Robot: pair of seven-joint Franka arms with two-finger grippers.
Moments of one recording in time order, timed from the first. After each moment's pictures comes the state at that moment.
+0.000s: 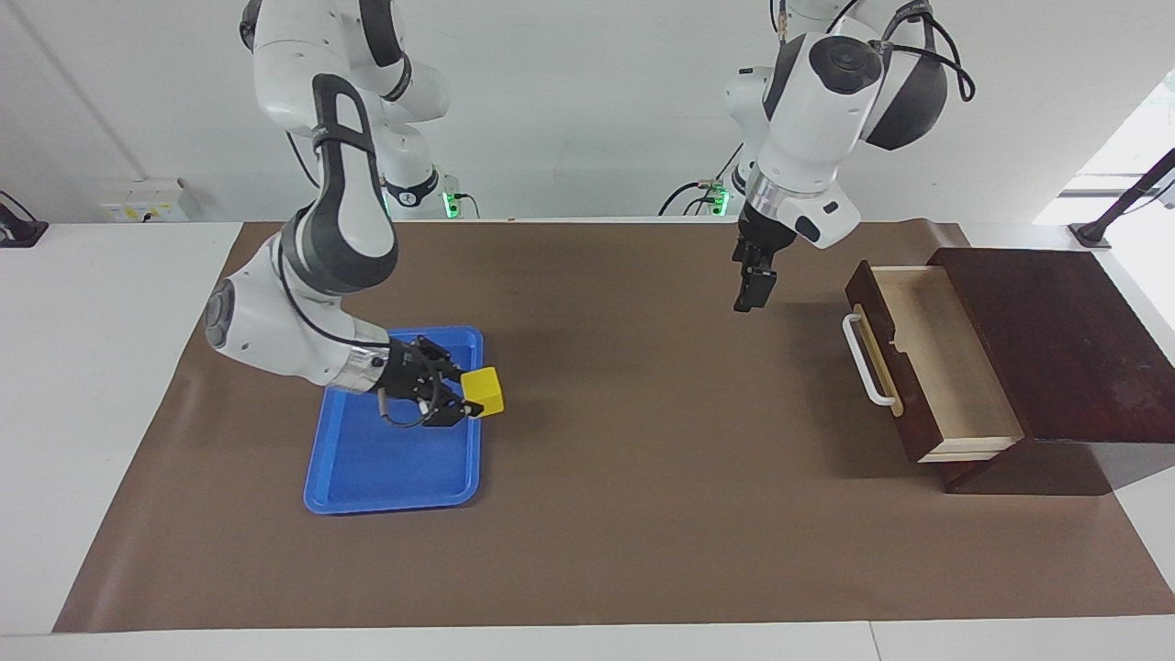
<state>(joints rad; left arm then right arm) -0.31 0.04 -0.16 -1.70 -0.04 1.75 -1.85 0.11 0.46 0.04 -1.50 0.68 1.84 1.16</state>
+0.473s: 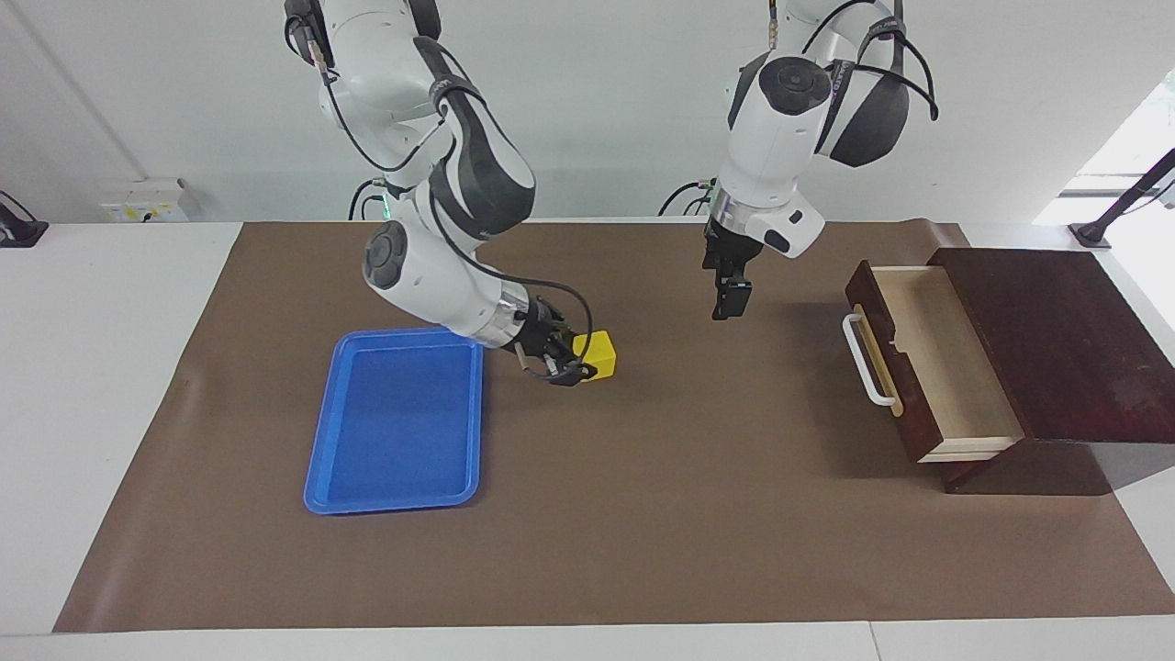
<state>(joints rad) -0.35 0.12 -0.16 -1.69 -0.03 1.81 -2.04 0.35 0.44 0.04 -1.49 0.68 2.00 1.44</state>
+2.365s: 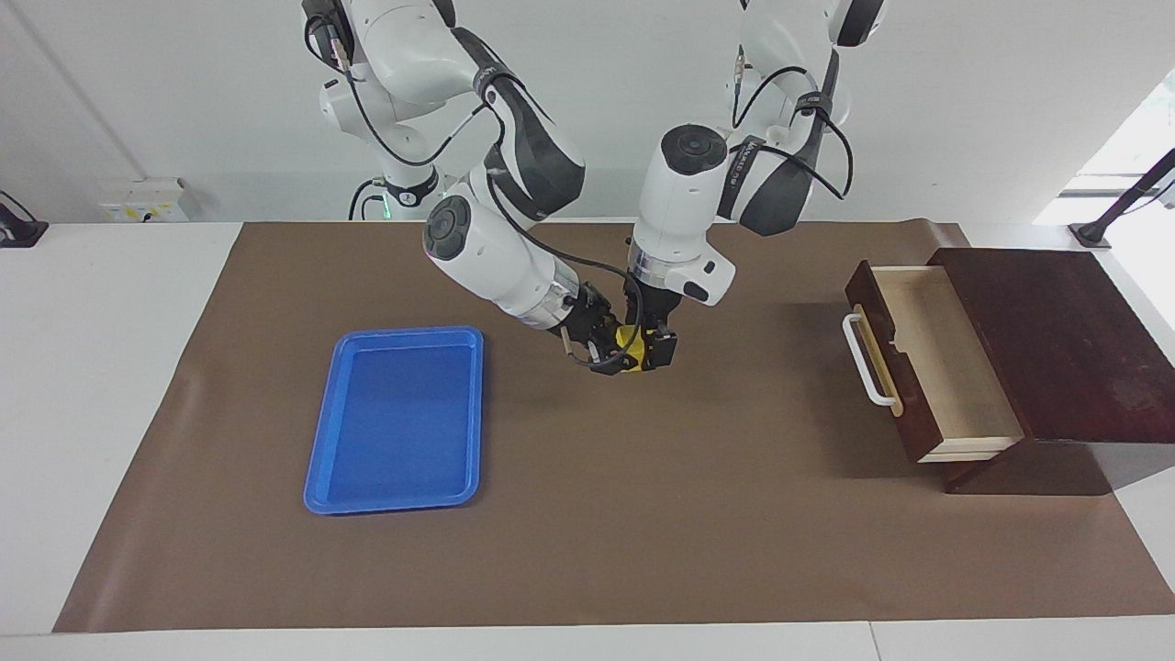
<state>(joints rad) -0.48 0.31 -0.16 -1.60 0.01 2.02 -2.32 0.42 0.44 0.03 -1.49 0.68 2.07 1.58</state>
